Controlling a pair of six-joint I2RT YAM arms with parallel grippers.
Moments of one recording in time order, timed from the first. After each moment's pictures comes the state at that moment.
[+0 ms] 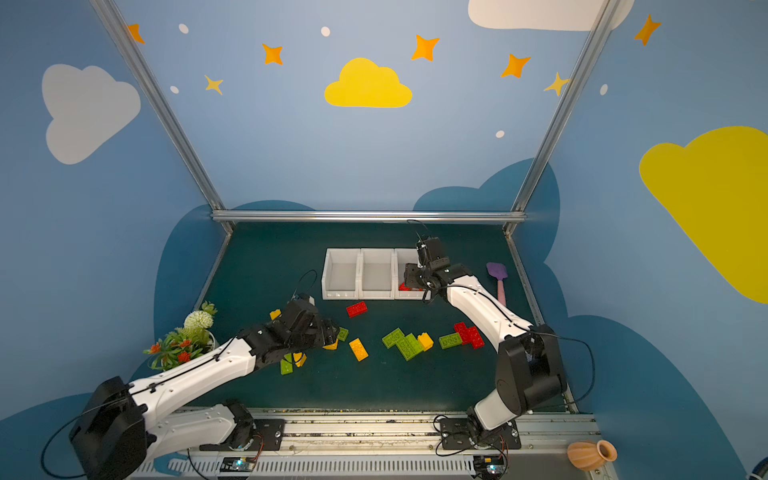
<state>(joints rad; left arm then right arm) -0.70 1.20 0.69 -0.40 -0.07 -0.85 0.44 1.59 1.23 -0.50 0.03 0.37</state>
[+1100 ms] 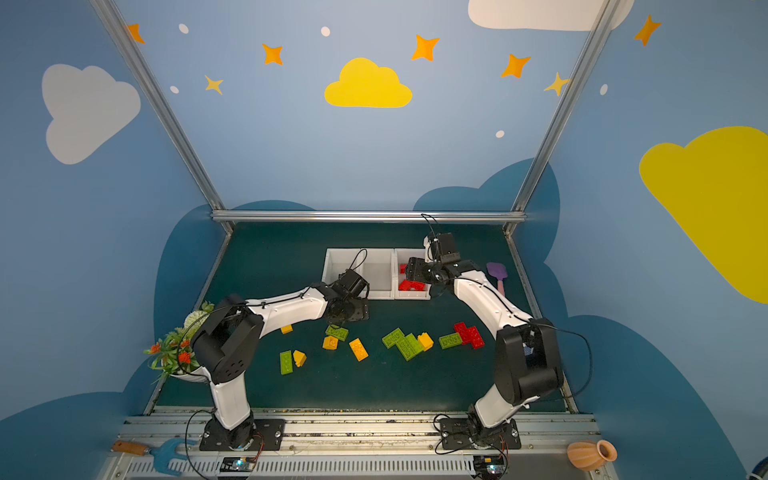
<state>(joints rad) -0.70 1.90 1.24 -0.51 -0.13 -0.79 0.35 1.56 1.17 -0.44 -0.17 0.39</state>
